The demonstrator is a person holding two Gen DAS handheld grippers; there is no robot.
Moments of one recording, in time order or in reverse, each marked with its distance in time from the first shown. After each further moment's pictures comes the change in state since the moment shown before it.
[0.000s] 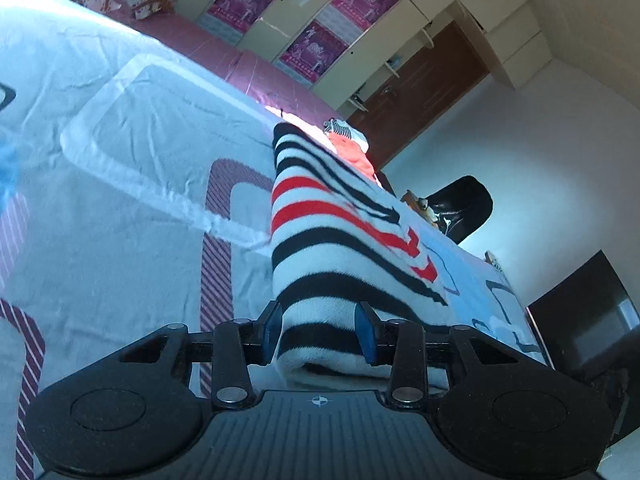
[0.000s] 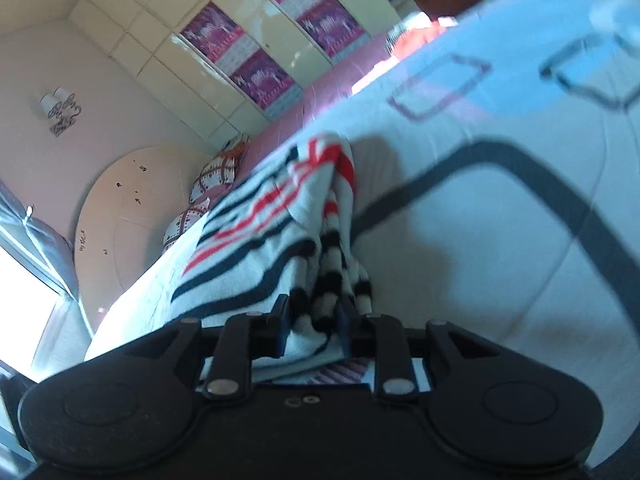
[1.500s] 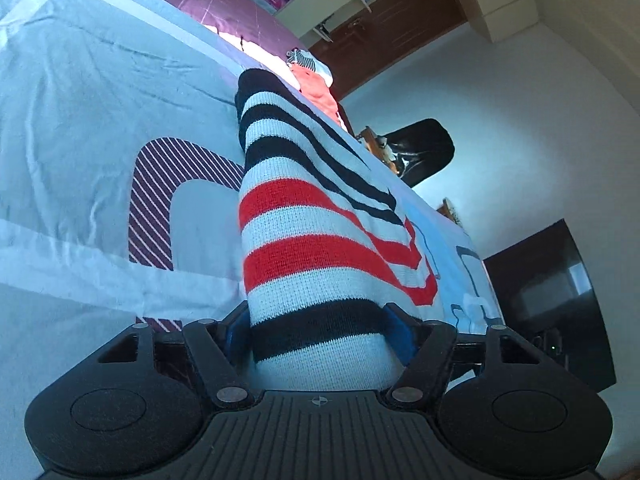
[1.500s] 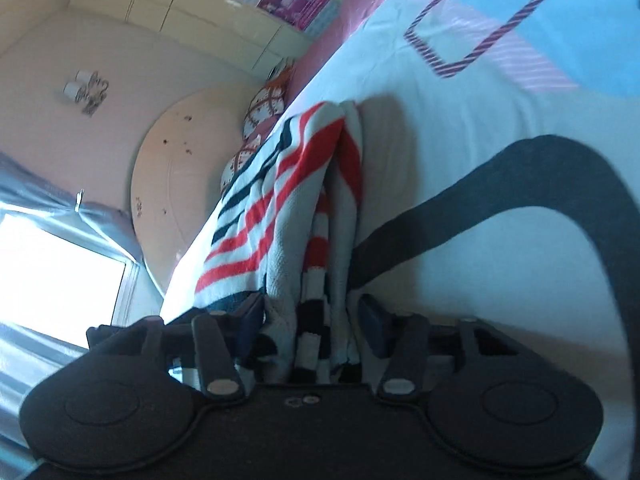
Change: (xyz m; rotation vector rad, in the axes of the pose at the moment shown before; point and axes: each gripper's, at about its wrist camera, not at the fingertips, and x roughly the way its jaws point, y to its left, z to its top) left arm 0.099 0.031 0.056 -0.053 0.260 -0.201; right arm 0.100 -0.066 0.062 0.145 0.346 0.295
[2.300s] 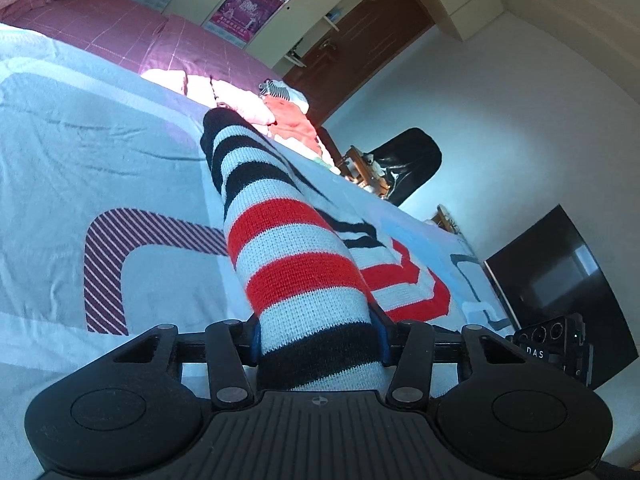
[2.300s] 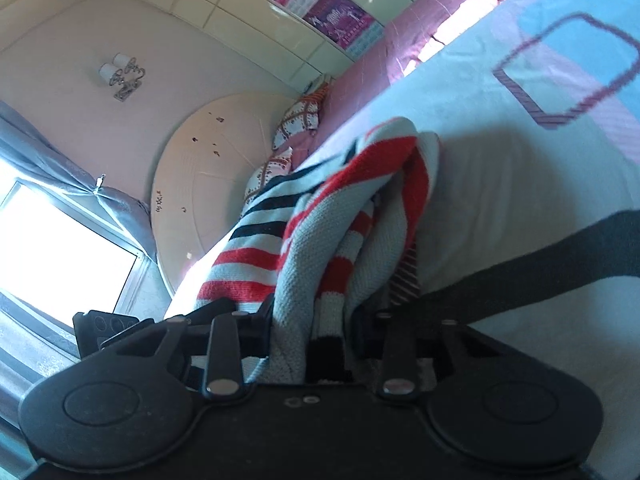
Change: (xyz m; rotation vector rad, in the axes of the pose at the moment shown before) left arm -0.015 -0.042 0.013 0.140 -0.095 0.016; right arm -0.002 0.050 -0.001 -0.137 -0.074 0.027
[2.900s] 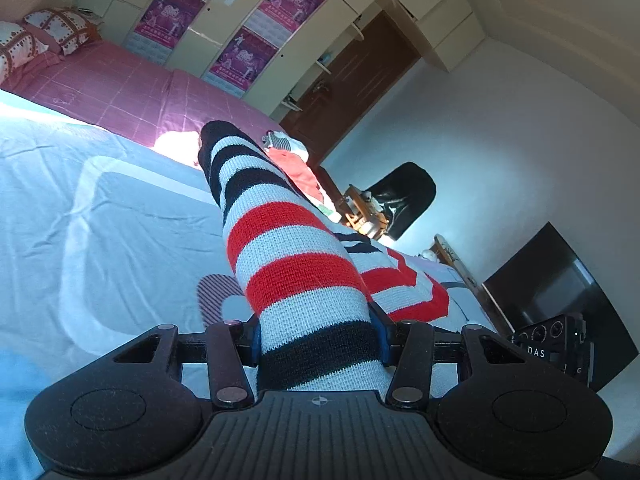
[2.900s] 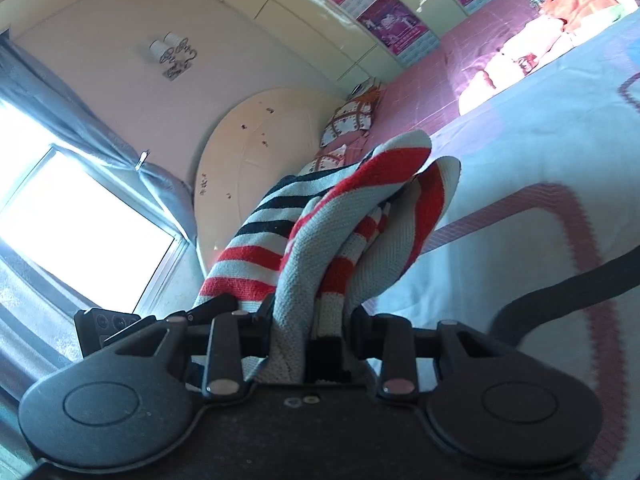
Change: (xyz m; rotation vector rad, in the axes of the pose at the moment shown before) left arm -0.161 0.021 0.024 0.053 -0.117 0.032; right arm 0.036 0.107 -0.036 -0.094 0.004 0.075
